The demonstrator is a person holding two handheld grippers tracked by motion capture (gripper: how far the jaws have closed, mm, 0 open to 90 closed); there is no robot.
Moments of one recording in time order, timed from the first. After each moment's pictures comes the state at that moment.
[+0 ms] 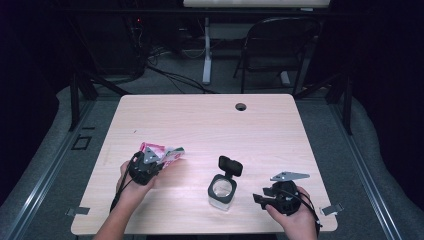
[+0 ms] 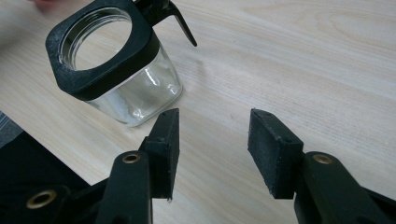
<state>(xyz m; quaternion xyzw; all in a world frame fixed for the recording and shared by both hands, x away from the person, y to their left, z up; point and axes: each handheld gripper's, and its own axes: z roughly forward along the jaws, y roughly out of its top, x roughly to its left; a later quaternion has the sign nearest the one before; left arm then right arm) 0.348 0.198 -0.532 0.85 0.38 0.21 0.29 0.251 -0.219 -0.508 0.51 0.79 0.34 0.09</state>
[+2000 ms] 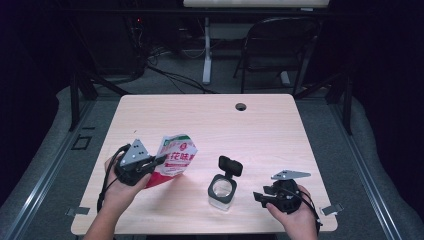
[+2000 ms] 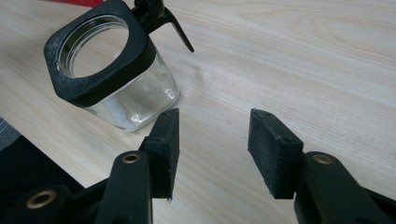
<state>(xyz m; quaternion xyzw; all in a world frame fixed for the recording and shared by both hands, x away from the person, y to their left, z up) 0.301 0.185 -0.441 0.84 0.27 0.20 0.42 0.254 -0.221 -0.507 0.50 0.78 0.35 0.09</state>
